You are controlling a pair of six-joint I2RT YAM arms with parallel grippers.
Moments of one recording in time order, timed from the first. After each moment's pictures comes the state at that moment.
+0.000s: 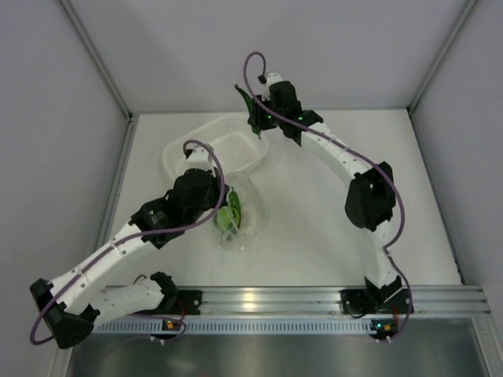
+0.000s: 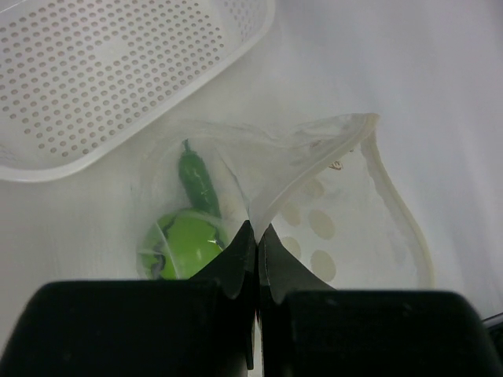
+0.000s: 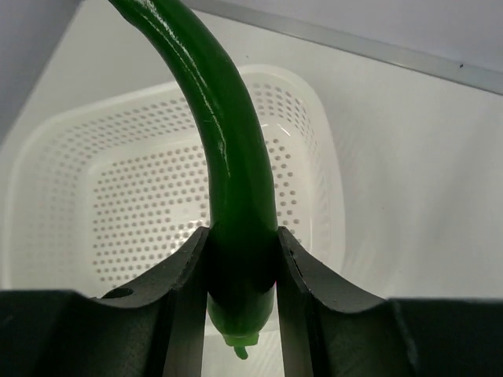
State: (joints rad) left arm -0.80 0.97 1.01 -0.52 -0.38 -0.57; right arm 0.58 2.10 2.01 -0.32 -0.07 0.27
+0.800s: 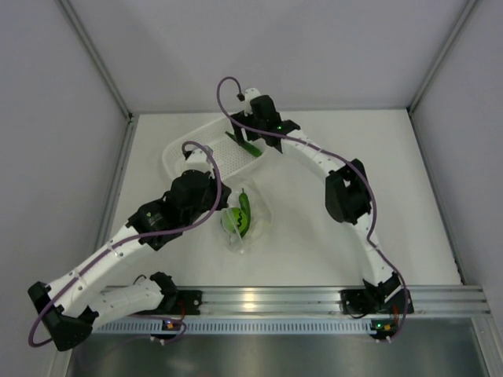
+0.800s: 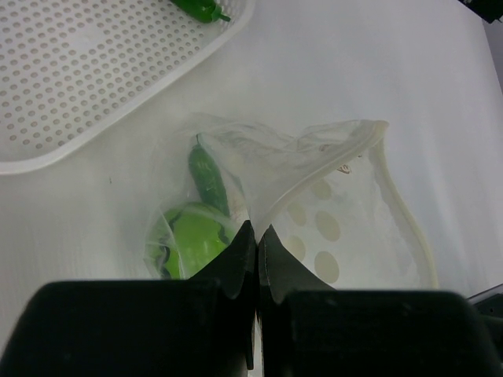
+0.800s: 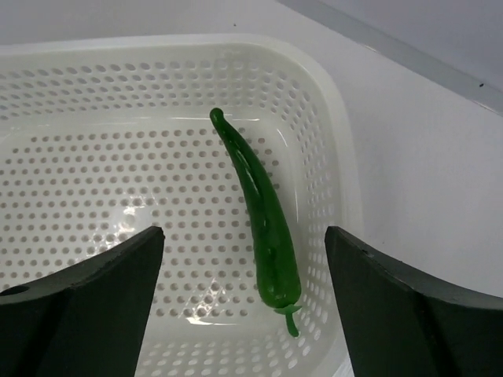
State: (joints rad) left arm -0.80 0.95 1.00 -0.53 -0.33 -0.60; right arm 0.63 2.36 2.17 -0.31 0.02 0.06
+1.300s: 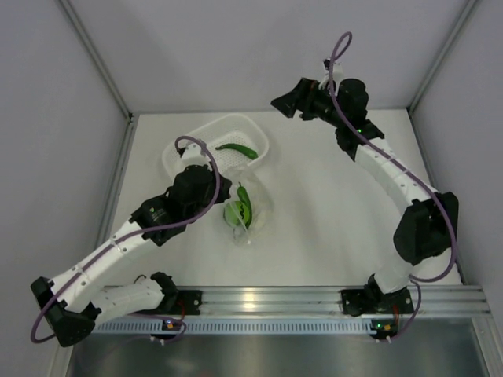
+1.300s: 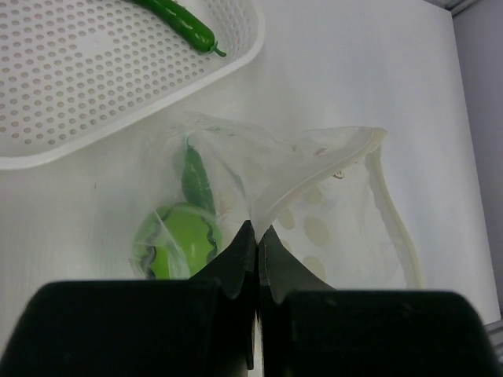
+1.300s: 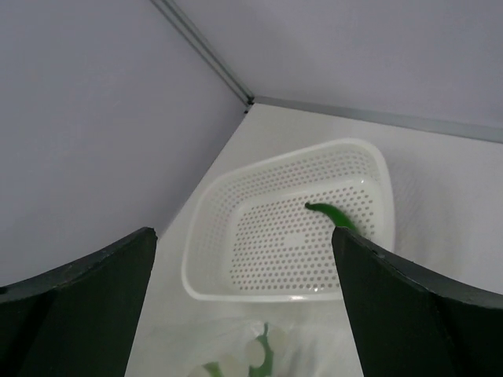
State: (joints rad) left arm -0.80 0.98 1.03 -0.52 -0.41 -0.74; right arm 0.37 1.67 1.52 0.10 -0.43 0.55
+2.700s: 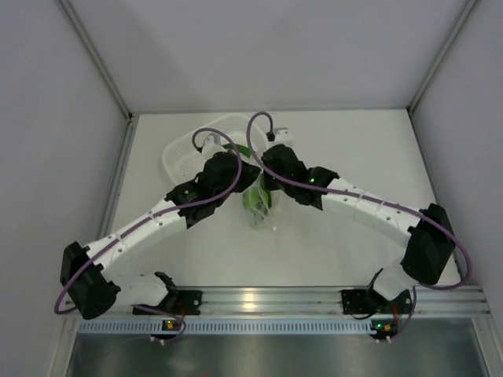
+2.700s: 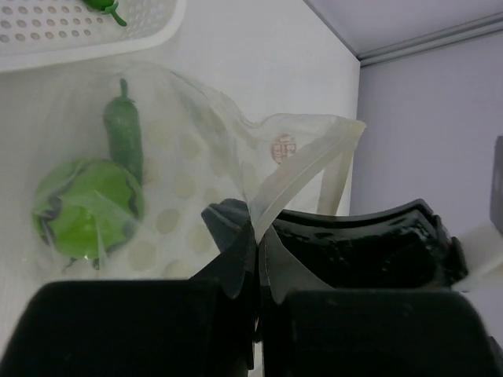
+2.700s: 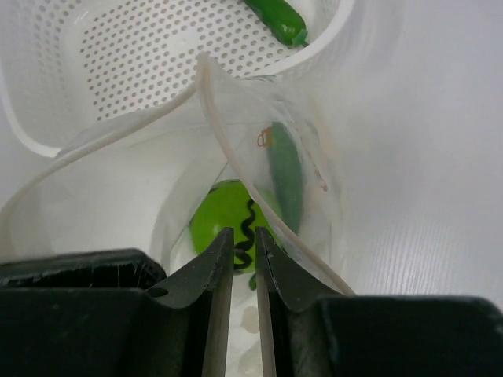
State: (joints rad) left arm -0.80 1.25 1.08 -0.26 -0.35 -1.15; right arm 0.89 1.52 1.30 -0.39 0.36 0.52
